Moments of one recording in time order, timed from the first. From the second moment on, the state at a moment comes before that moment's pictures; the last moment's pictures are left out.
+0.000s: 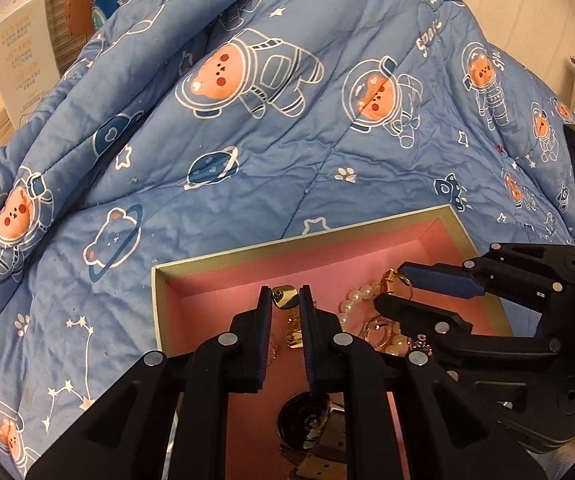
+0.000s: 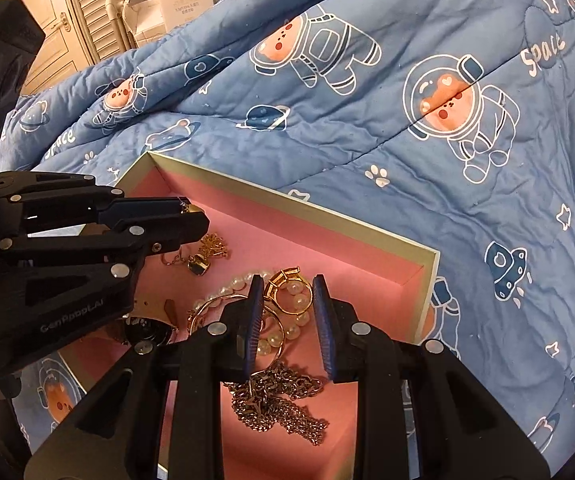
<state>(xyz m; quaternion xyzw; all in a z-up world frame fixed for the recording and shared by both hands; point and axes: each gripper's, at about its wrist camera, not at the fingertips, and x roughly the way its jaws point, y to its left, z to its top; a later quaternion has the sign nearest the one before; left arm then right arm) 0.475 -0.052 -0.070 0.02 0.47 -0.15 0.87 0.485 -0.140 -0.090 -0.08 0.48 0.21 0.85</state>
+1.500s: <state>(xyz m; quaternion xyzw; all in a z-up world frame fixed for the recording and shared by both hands) 0.462 -0.051 -0.065 0.00 0.46 -0.14 0.88 0.471 -0.137 -0.077 -0.16 0.45 0.22 0.85</state>
